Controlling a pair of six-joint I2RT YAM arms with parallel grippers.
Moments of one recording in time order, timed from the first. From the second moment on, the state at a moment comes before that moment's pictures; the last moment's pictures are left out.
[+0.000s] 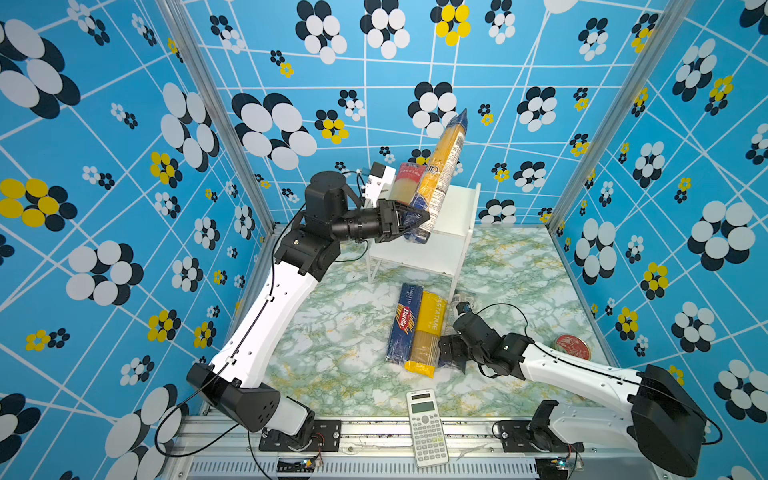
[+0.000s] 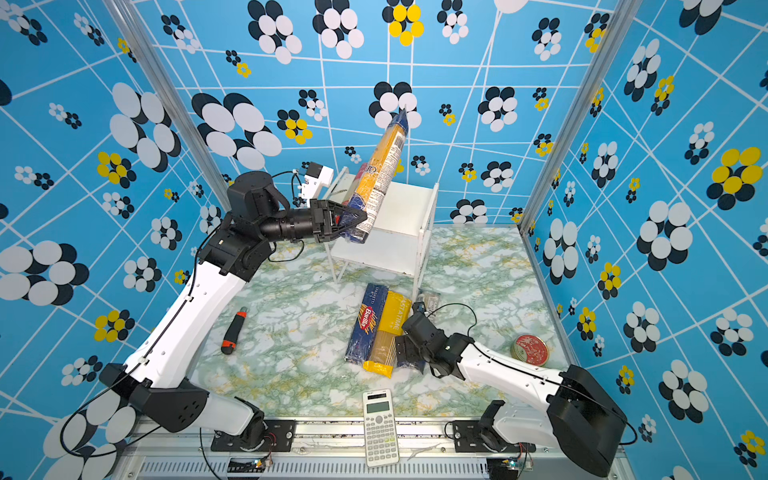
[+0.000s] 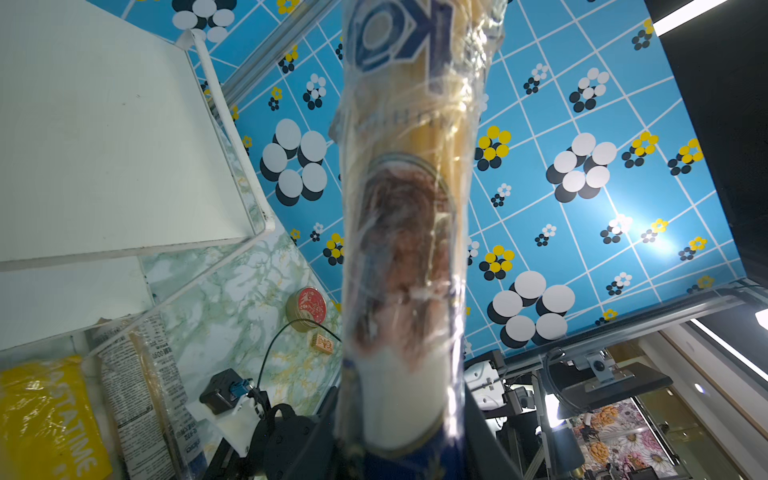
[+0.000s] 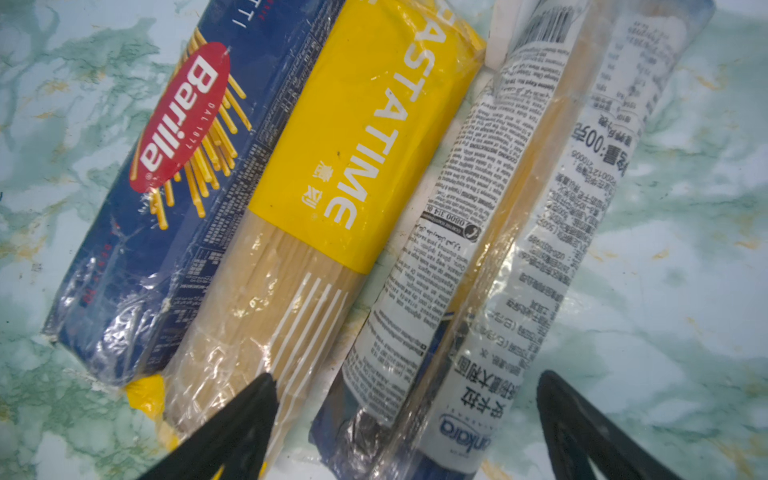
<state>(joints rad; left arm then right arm) -0.45 1.51 1.84 -0.41 0.87 -0.88 0.84 1.22 0.61 -0.38 0.23 0.58</state>
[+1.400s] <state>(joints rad) -0.68 1.95 2.39 -0.97 0.03 -0.37 0.84 1.14 0.54 -0.38 0.26 0.59</state>
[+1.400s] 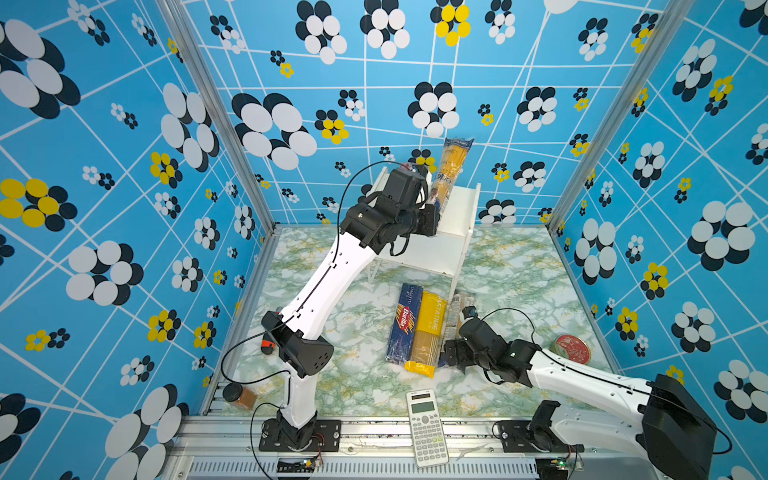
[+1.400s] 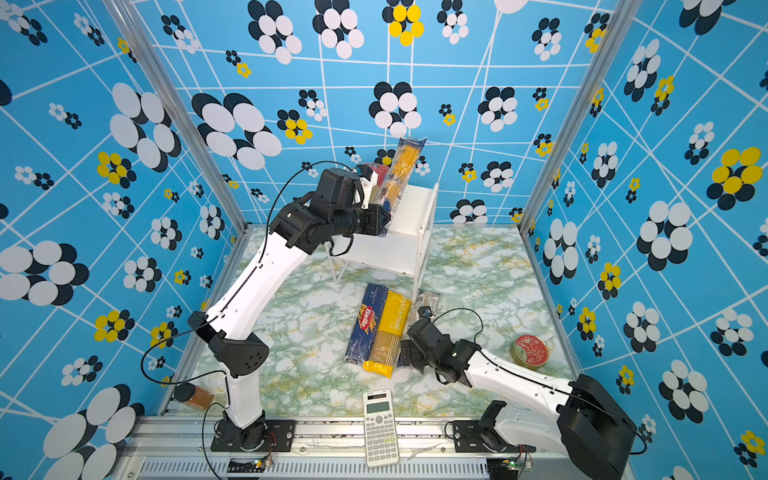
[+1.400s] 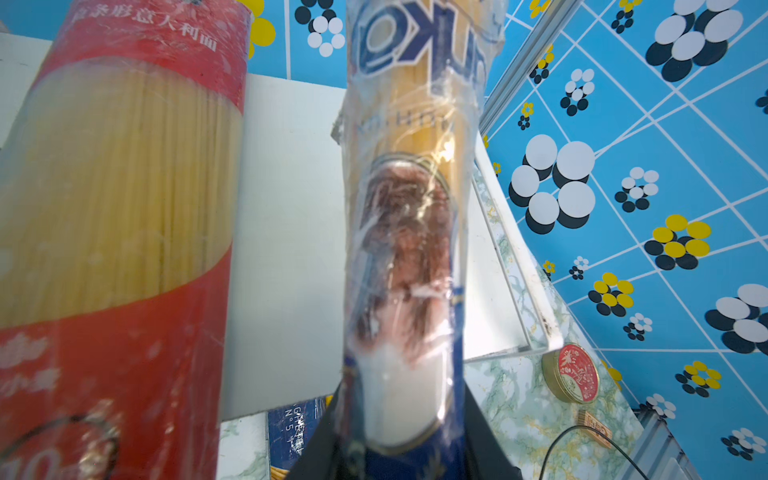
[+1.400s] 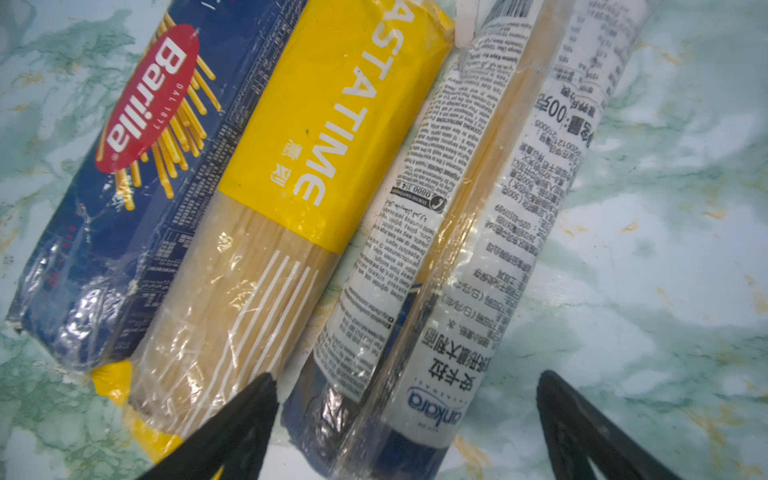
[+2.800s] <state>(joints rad) -0.69 1.98 2.41 -0.96 -0.09 -0.34 0.84 1.11 0.52 -0.38 0.26 0.59</state>
